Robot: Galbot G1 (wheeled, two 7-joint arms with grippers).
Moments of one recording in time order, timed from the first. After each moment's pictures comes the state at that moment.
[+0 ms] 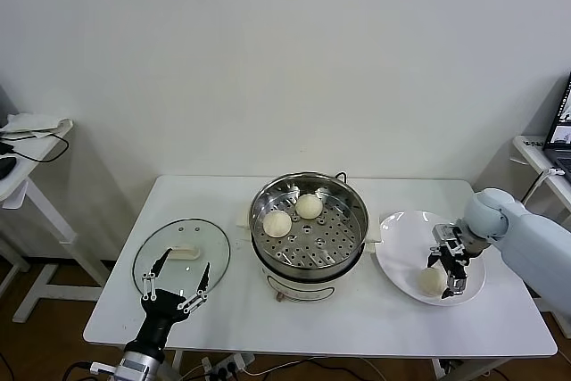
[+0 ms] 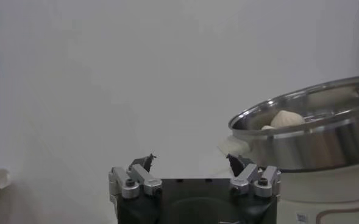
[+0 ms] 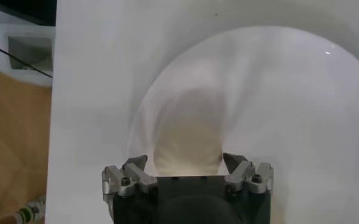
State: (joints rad) left arm 1.68 -1.47 -0.64 -2.10 0.19 -0.17 0.19; right arm -0.23 0.63 -0.52 1.20 -0.26 -0.12 -1.31
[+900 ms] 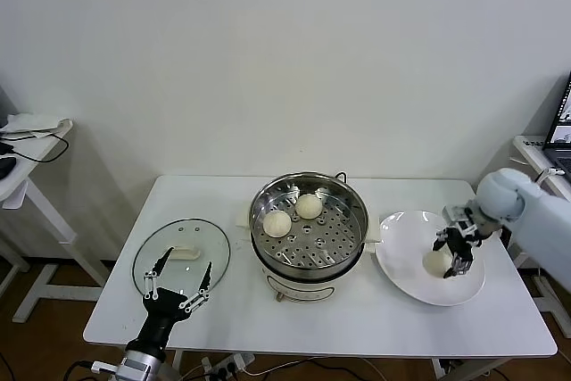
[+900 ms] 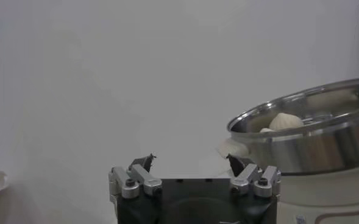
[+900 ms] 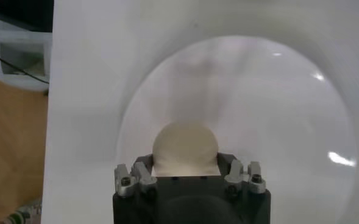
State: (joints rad) left arm 1.68 -1.46 -0.63 -2.11 0.20 -0.16 0.19; right arm -0.01 0.56 -0.63 1.26 -0.13 -0.10 -1.34
